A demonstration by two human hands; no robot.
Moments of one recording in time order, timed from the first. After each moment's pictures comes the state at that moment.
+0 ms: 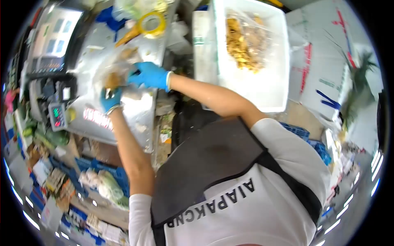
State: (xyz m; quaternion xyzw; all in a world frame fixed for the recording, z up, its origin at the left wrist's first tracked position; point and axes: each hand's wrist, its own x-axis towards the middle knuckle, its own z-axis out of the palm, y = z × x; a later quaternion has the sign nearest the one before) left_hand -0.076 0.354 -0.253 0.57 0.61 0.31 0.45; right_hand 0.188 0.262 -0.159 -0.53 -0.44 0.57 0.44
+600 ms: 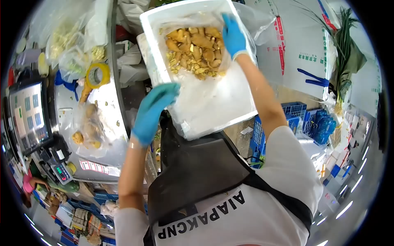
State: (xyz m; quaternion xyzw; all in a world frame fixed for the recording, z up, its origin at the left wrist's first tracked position) left_hand 0.281 0.211 -0.081 0.49 0.31 -0.03 0.82; right_hand 0.618 0.069 -0.221 -0.90 -0.38 -0.09 0.21
